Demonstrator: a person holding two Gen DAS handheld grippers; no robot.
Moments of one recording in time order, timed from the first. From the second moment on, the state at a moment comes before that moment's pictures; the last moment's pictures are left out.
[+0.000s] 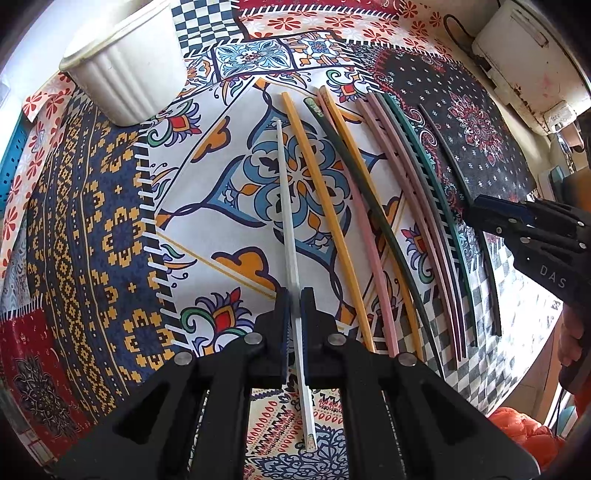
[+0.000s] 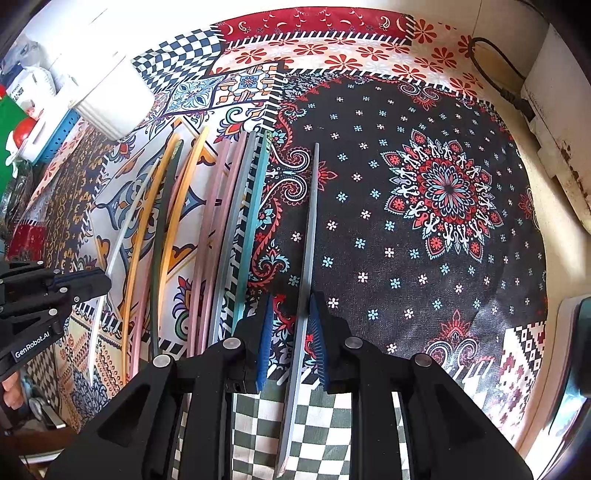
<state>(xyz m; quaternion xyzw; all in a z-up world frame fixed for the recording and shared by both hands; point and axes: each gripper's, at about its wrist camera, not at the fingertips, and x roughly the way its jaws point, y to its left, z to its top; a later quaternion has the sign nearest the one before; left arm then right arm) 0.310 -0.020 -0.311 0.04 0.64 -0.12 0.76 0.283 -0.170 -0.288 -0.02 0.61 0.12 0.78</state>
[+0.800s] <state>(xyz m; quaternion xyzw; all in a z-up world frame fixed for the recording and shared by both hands) 0.292 -0.010 -0.265 0.04 0.59 -0.12 0.80 0.284 -0.180 -0.266 0.02 0.60 0.13 0.79</state>
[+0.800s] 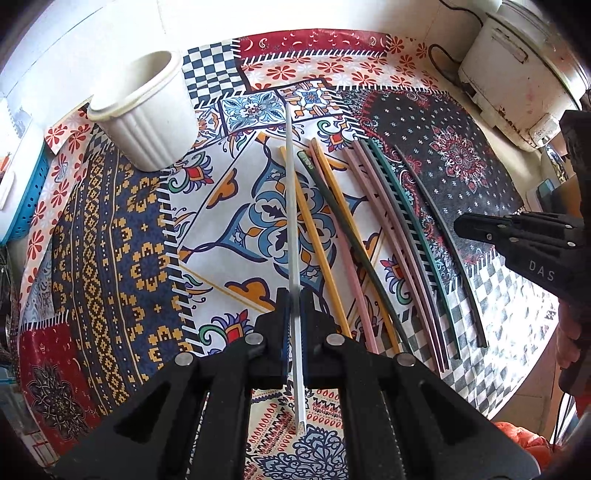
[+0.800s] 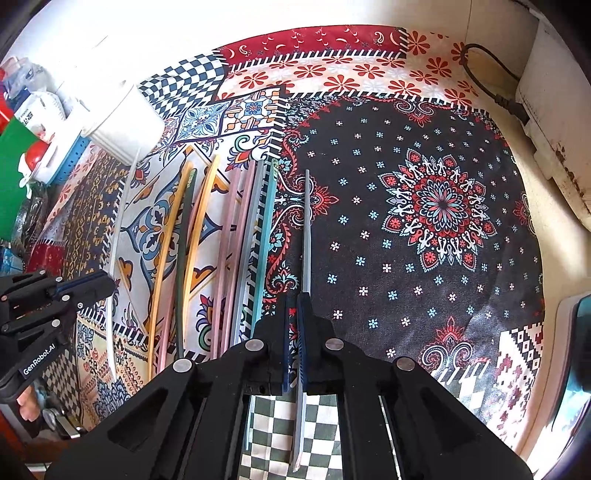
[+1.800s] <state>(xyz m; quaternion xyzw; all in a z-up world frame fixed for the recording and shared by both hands) 0.278 0.017 -0.233 -0.02 0.55 -0.12 0.83 0.284 -0.169 -0.289 0.00 0.61 0.10 0.79</state>
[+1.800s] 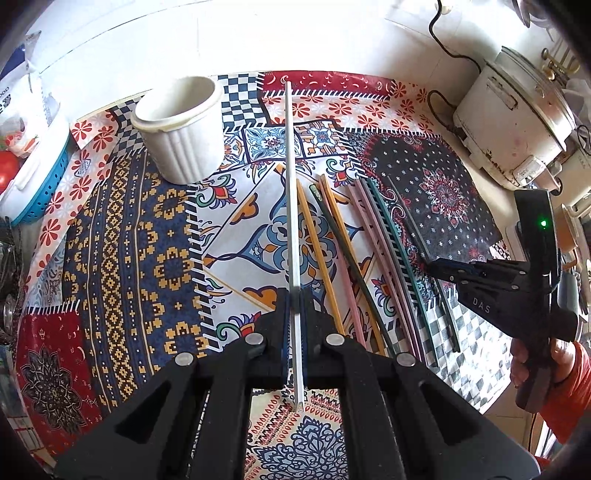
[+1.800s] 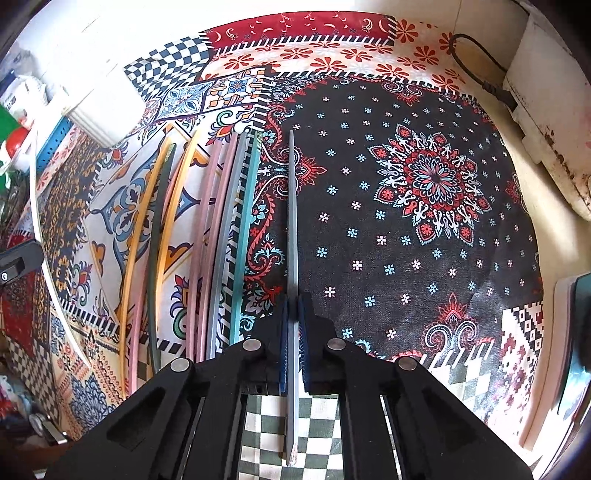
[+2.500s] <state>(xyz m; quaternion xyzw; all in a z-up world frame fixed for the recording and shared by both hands) 0.277 0.042 -0.182 -0.07 0.47 -0.09 0.87 0.285 -0.151 -0.208 0.03 0.51 0.15 0.84</state>
